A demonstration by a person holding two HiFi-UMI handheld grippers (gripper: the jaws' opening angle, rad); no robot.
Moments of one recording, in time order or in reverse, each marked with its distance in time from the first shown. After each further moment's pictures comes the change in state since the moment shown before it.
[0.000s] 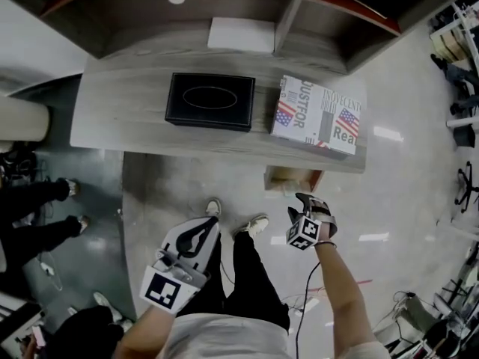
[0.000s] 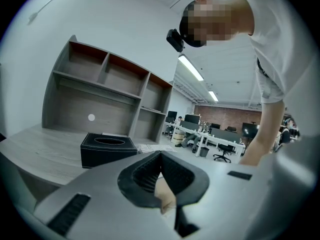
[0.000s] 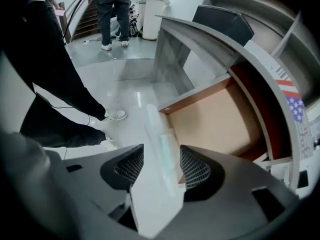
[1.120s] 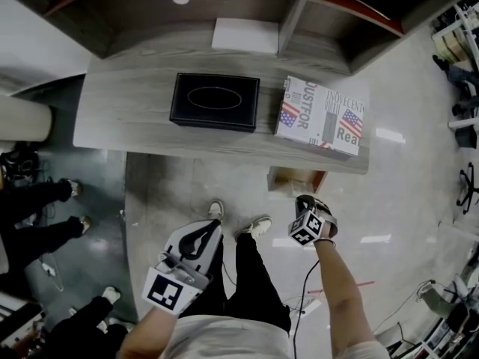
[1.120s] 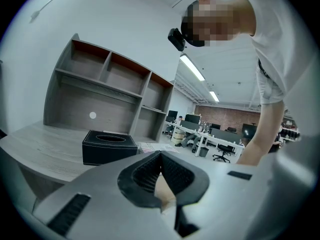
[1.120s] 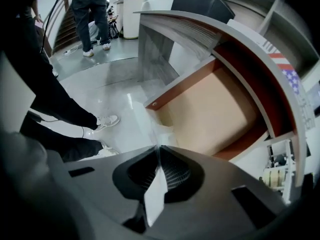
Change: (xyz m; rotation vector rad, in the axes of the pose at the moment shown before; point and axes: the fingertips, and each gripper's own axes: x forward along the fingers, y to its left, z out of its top) left arm -0.006 0.001 -0.007 -0.021 0.011 0.004; right arm 0.014 -0.014 -0.008 0.188 0.034 -0.030
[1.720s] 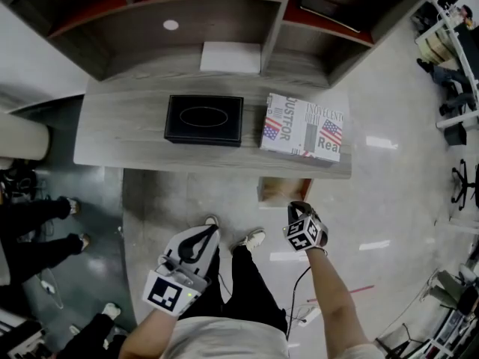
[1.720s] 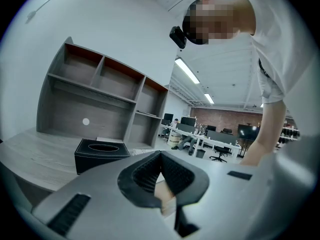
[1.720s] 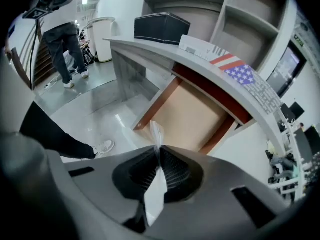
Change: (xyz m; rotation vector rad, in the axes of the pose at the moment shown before) left arm 0.002 -0.016 0.026 0.030 -0.038 -0.050; right arm -0.048 -0.029 0.019 0.305 -0.115 -0.062
